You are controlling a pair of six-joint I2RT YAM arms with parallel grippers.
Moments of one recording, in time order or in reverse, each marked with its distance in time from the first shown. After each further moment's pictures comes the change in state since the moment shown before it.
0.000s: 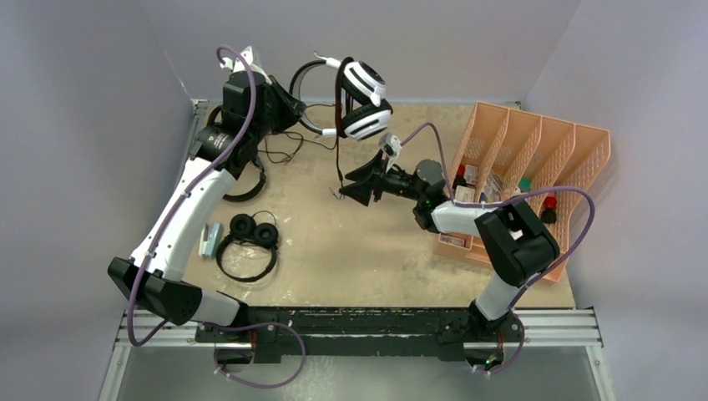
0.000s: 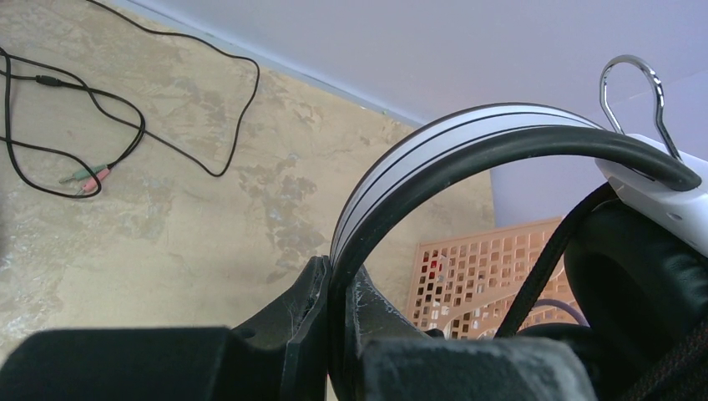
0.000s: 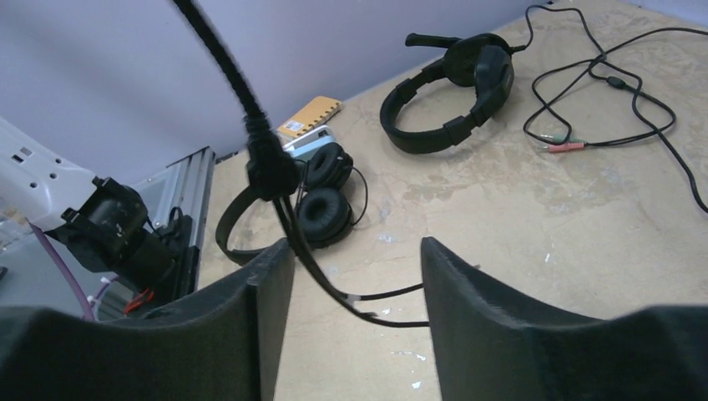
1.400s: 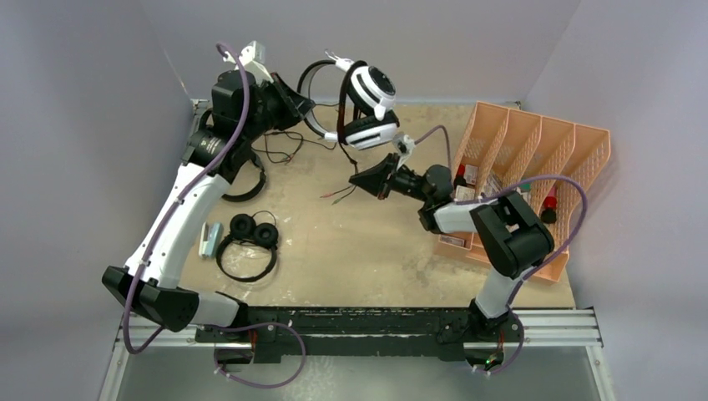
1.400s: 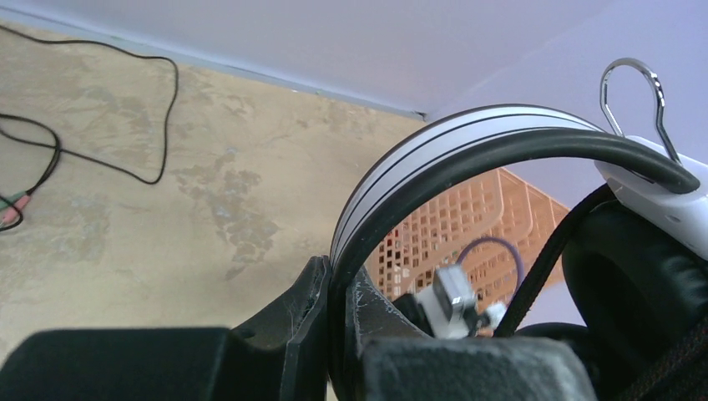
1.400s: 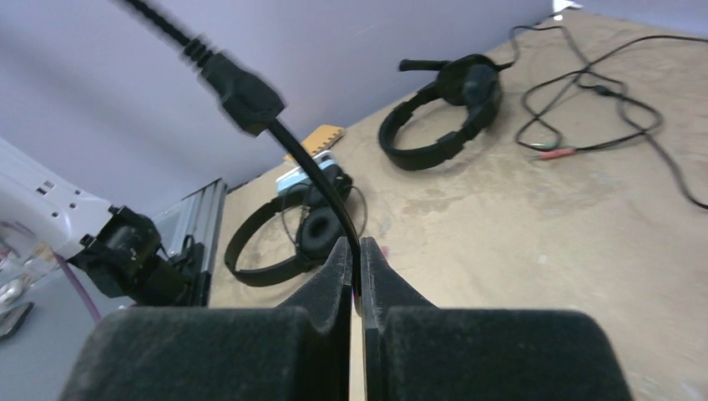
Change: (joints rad) left arm 0.011 -0.031 0.001 0.049 0.172 0.032; right arm -0.032 0.095 -0.035 0.245 0.000 0.162
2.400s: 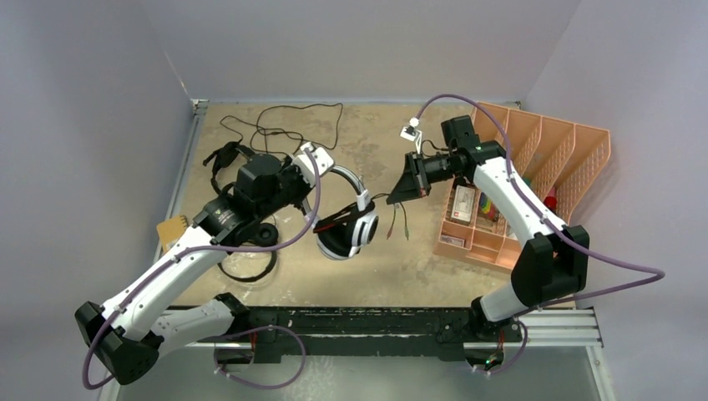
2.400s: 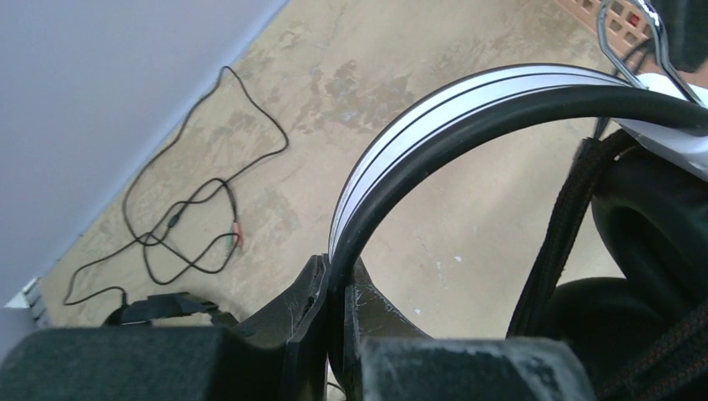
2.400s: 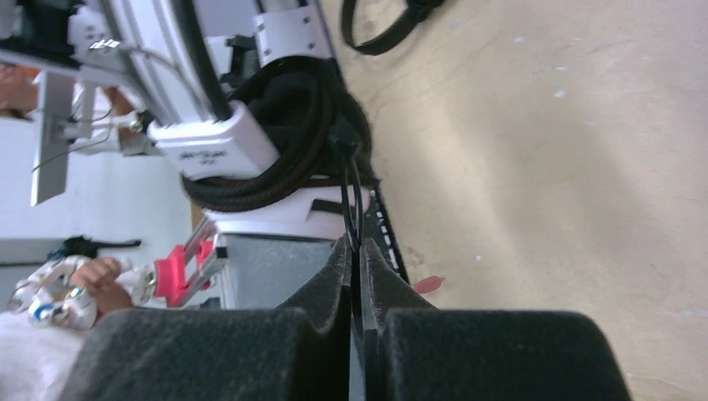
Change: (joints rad) left arm -0.275 -0.358 -0.591 0.090 -0.077 1.069; right arm -0.242 -0.269 0.571 -2.131 -0.370 -0.659
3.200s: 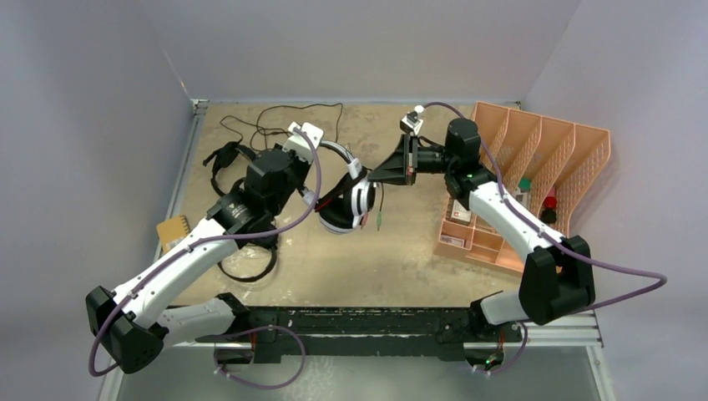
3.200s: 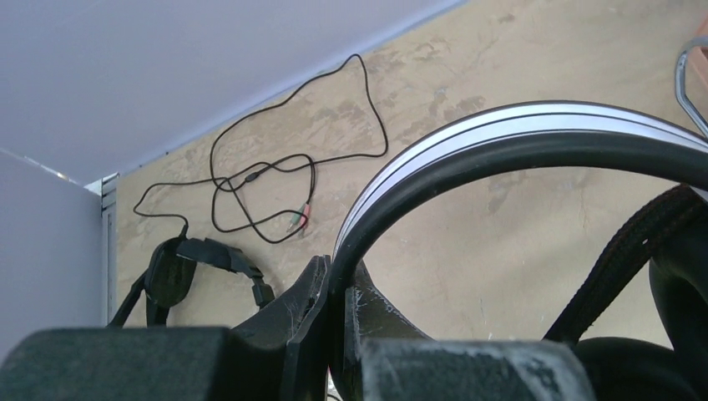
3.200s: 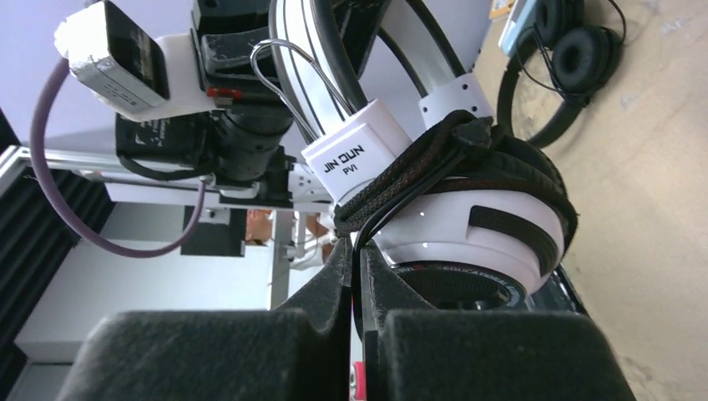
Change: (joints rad) left arm -0.026 0.066 -0.002 0.166 -0.390 -0.151; right arm 0.083 -0.109 -0.278 1.044 -0.027 1.267
